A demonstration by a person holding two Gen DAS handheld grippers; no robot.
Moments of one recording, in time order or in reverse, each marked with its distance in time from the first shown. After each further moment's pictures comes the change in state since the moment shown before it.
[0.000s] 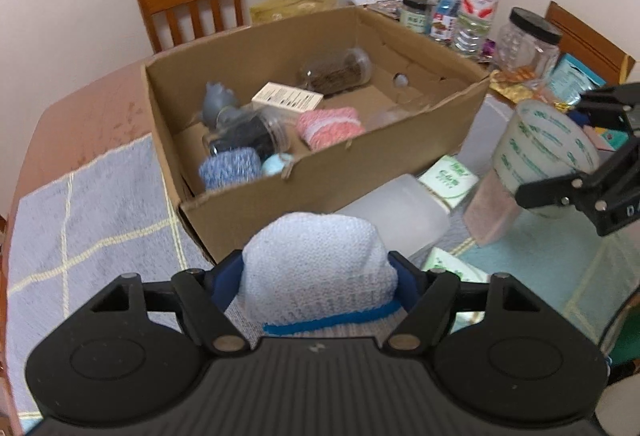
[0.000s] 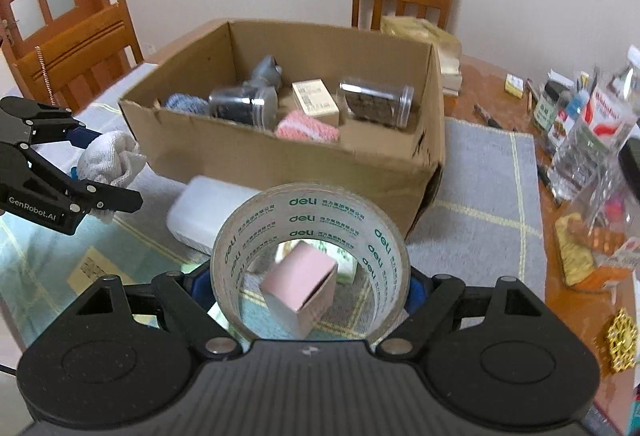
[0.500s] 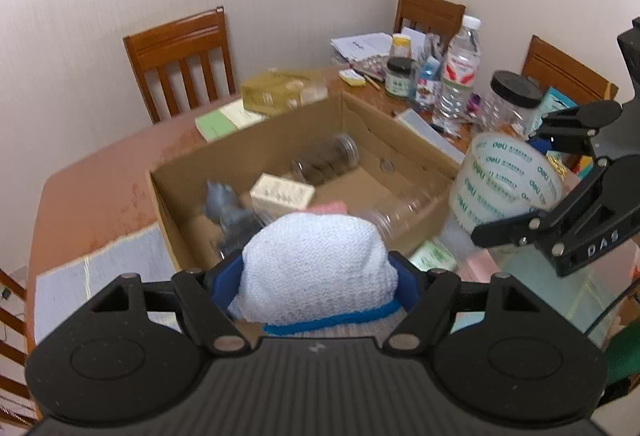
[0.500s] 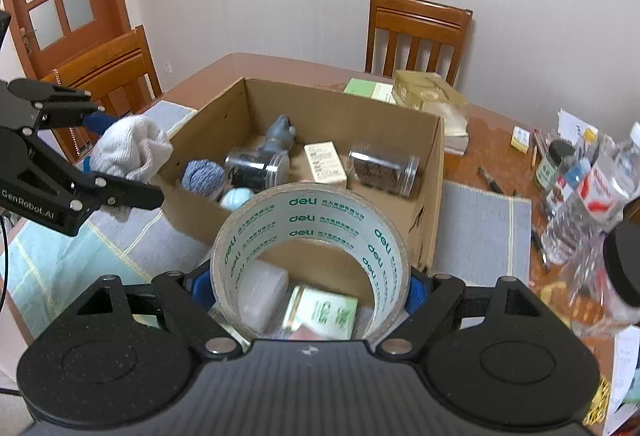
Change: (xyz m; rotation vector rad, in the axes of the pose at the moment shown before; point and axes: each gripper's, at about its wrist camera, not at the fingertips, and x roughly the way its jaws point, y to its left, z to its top) left arm -0.039 0.000 0.067 0.044 -0.120 -0.008; right arm -0.024 -0.004 0.054 -0.045 -0.055 0.028
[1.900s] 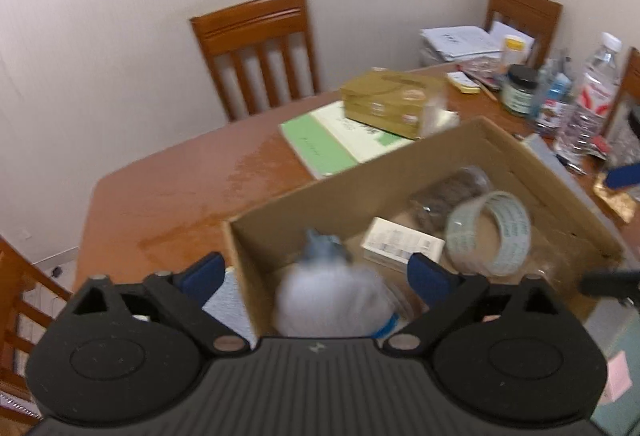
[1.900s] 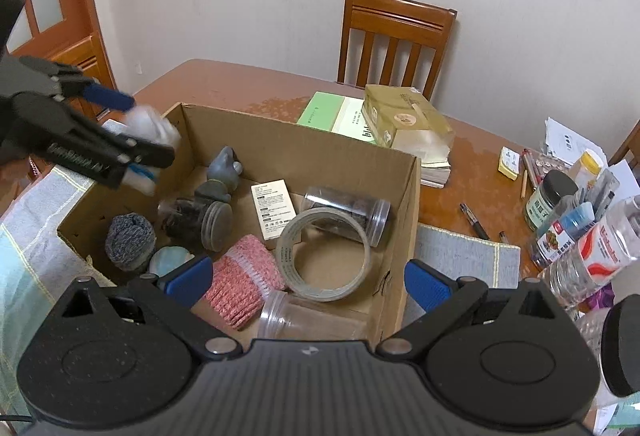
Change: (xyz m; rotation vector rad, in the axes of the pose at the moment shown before) left arm 0.088 0.068 0.060 -0.074 0.063 0.219; right arm 0.060 -0.034 0.059 0.011 0.018 -0.073
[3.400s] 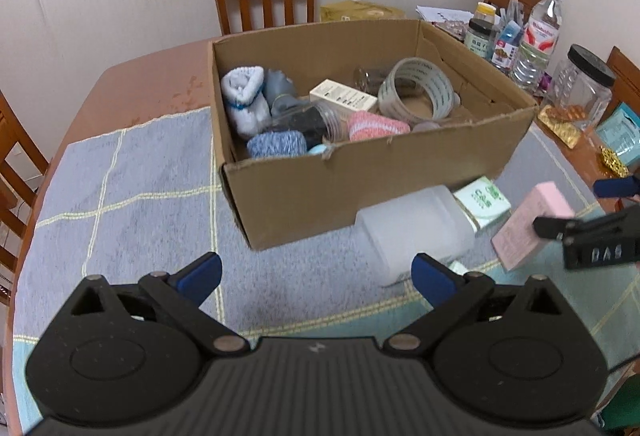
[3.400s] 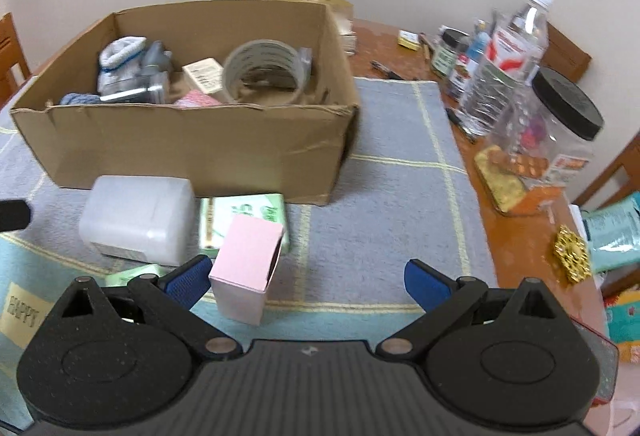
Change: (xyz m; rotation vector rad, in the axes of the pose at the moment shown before) left arm -0.075 -0.047 -0.157 -0.146 0.065 -0.054; right arm -0.020 0.043 -0.140 0.229 0.099 -0.292
